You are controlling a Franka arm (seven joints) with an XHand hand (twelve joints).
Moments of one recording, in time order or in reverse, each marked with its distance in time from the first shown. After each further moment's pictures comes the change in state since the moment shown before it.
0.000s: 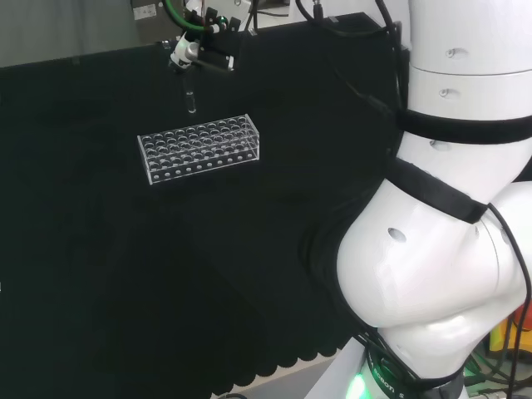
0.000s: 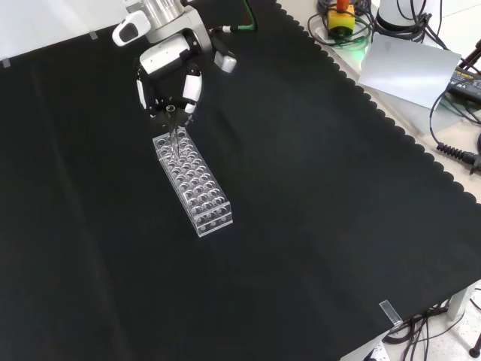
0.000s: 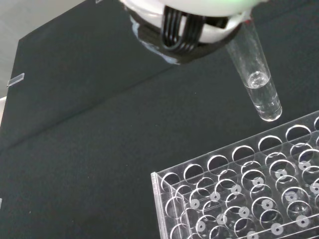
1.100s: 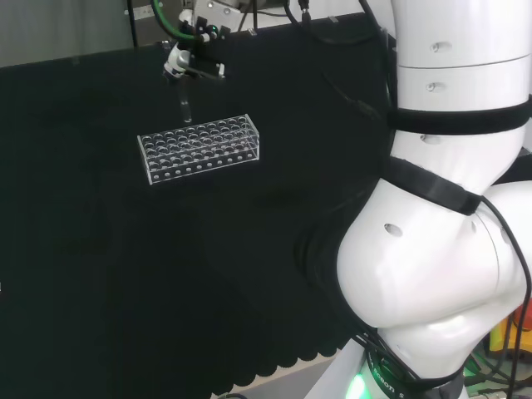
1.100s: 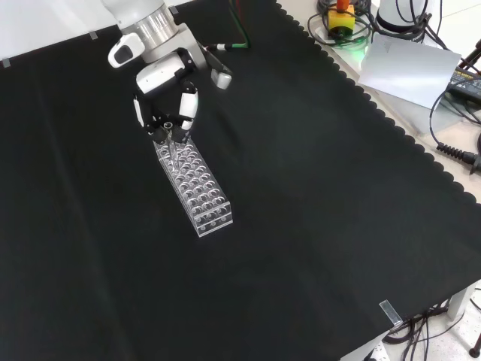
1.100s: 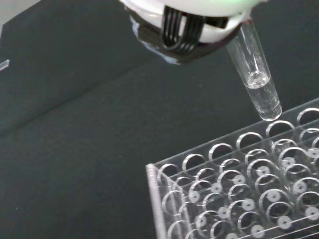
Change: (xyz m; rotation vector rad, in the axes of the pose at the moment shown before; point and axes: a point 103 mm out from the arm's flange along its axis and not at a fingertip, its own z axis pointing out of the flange) arm -0.004 0.022 0.023 0.042 0.002 0.032
